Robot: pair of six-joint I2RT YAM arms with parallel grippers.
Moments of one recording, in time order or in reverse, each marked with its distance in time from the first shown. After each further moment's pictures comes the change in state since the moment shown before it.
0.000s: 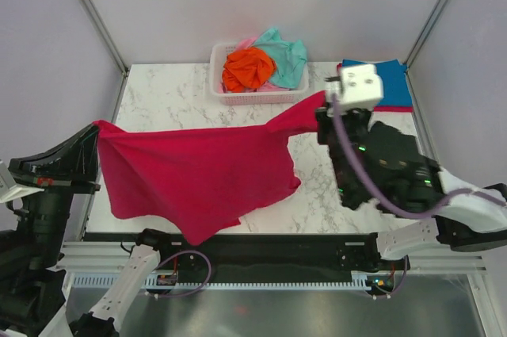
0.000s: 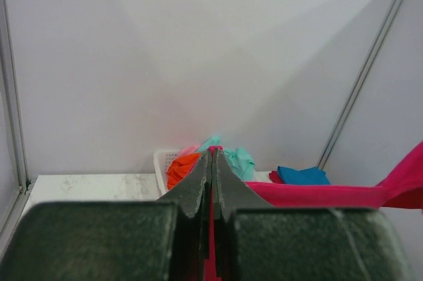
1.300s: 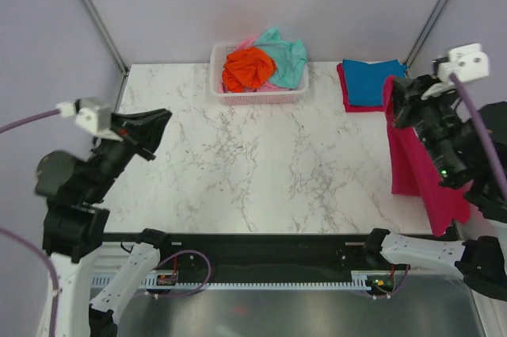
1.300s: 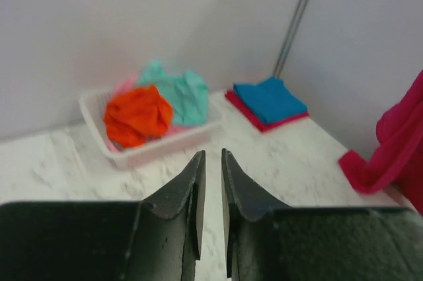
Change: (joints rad) left arm -0.004 0.070 -0.281 0.205 0.306 0.030; right arm -0.618 -0.249 0.046 -0.343 -0.698 0.110
